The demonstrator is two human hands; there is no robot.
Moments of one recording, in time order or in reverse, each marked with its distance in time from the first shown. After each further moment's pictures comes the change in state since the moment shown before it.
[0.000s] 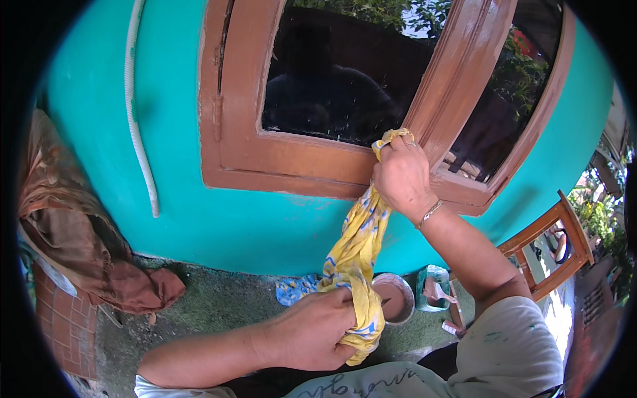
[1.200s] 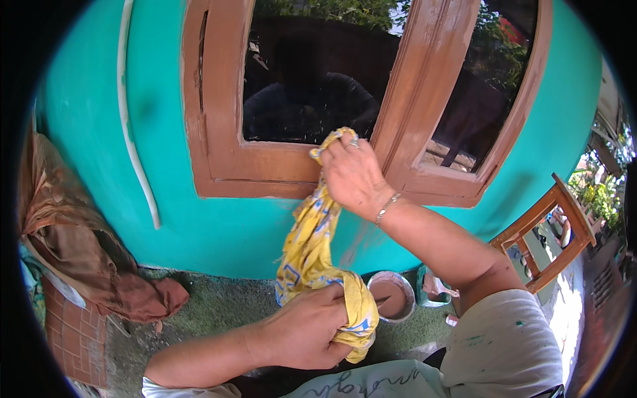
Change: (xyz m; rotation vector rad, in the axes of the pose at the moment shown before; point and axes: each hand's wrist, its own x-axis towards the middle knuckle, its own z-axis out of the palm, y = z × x) left_hand 0.012 0.021 0.003 0.074 0.006 0.062; right_hand 0.012 -0.032 0.000 0.003 0.032 -0.181
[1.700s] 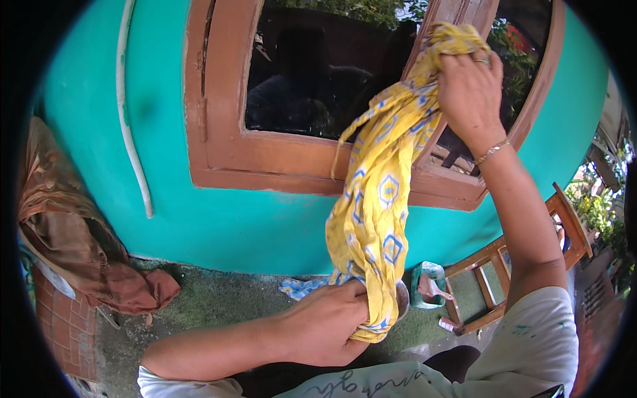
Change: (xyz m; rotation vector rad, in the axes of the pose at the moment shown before) left_hand 0.019 -0.007 0.011 -0.046 -0.035 0.019; right_hand 0.028 0.138 -0.102 -0.598 0.401 0.039
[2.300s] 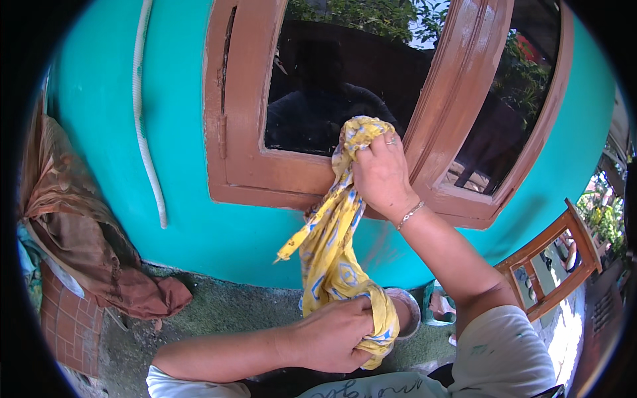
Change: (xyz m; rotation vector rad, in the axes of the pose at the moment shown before) left_hand -0.008 -0.022 0.003 -0.030 -0.005 -0.036; right_hand -0.045 -0.159 0.021 0.677 -0.089 0.111
